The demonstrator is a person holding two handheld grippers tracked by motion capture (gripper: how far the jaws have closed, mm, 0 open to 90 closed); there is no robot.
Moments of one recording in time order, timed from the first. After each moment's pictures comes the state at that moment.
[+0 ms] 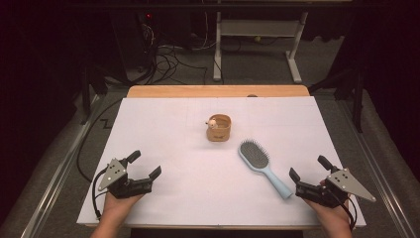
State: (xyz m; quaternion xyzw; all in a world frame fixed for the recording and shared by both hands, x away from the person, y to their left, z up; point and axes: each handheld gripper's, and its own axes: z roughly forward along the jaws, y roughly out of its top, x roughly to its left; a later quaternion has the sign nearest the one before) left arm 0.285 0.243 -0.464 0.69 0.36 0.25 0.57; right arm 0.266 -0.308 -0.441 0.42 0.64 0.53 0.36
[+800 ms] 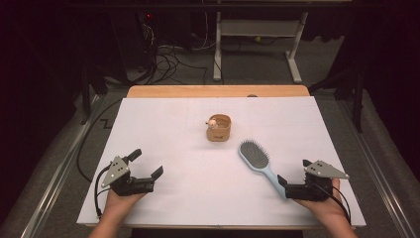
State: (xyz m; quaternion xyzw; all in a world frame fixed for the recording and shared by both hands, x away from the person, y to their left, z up) left arm 0.293 0.240 -0.467 0.70 0.35 0.25 0.57; right arm 0.288 -0.288 -0.445 0.43 0.76 0.41 0.27
